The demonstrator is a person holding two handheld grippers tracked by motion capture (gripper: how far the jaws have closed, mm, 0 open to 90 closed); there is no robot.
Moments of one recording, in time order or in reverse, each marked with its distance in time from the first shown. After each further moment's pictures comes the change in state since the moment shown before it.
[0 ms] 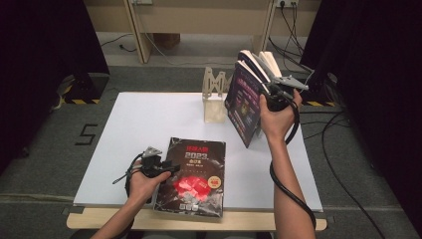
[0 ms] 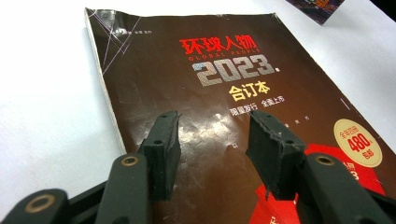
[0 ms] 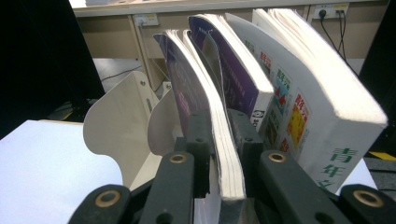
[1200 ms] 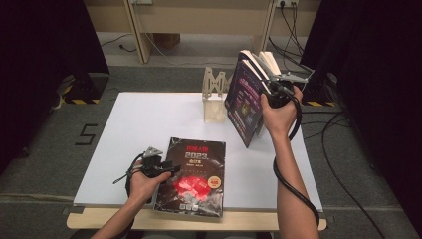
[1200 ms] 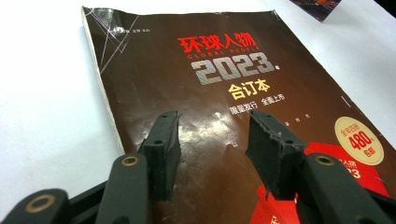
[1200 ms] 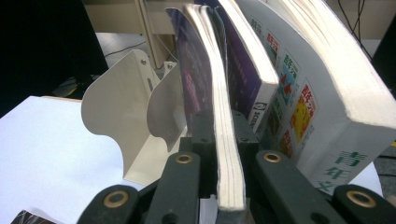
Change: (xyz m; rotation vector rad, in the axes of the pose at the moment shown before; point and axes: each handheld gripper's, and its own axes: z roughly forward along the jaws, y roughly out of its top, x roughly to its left) left arm 0.000 0.000 0.001 0.000 -0.004 0.009; right arm -0.006 0.008 0.007 0.107 0.028 -0.025
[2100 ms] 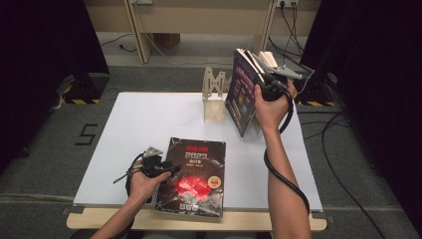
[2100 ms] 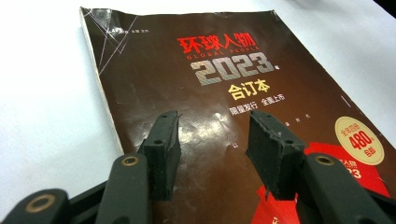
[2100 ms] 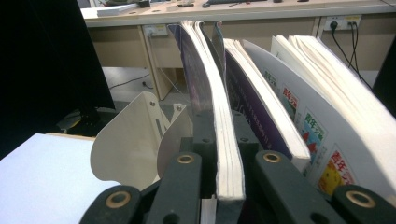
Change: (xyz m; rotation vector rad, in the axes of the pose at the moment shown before) left arm 0.000 0.000 0.001 -0.001 -0.008 0.001; right arm 0.013 0.014 0.016 -0.141 0.005 0.009
